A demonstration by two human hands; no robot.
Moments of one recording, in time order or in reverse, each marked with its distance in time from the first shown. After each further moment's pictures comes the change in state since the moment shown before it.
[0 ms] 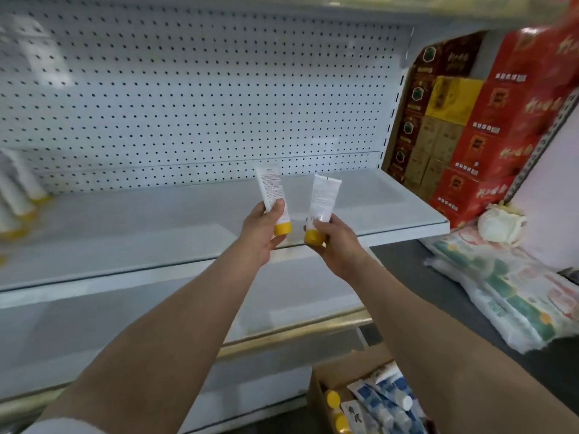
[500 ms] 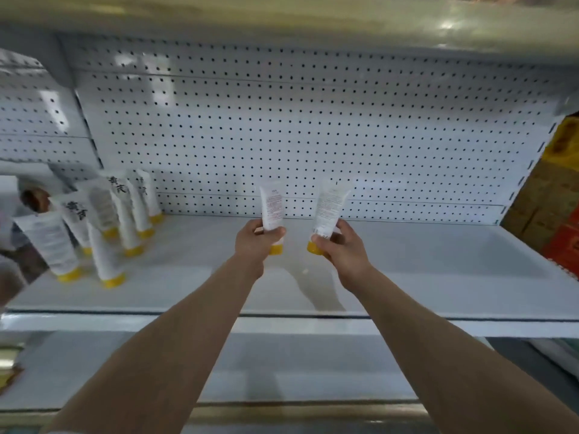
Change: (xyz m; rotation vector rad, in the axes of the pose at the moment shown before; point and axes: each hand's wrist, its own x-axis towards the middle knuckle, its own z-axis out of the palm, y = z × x) left_hand 0.085 0.083 -0.210 0.067 0.319 0.171; right_hand 0.114 0.046 0.196 -0.350 -0.120 -0.126
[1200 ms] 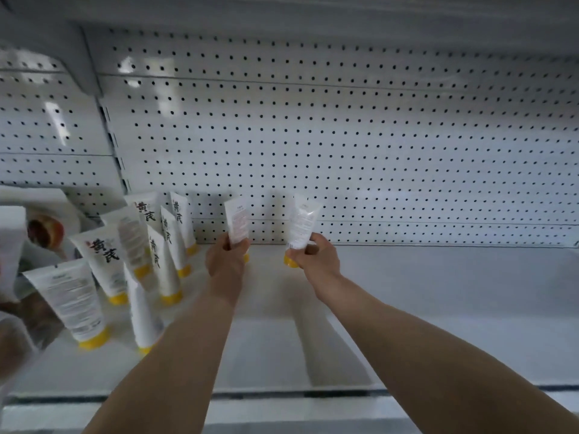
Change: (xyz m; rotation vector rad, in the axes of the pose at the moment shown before) left_hand 0.161 -0.001 -0.149 0.065 0.245 0.184; right_hand 0.110 0.050 0.198 -0.225 0.120 0.014
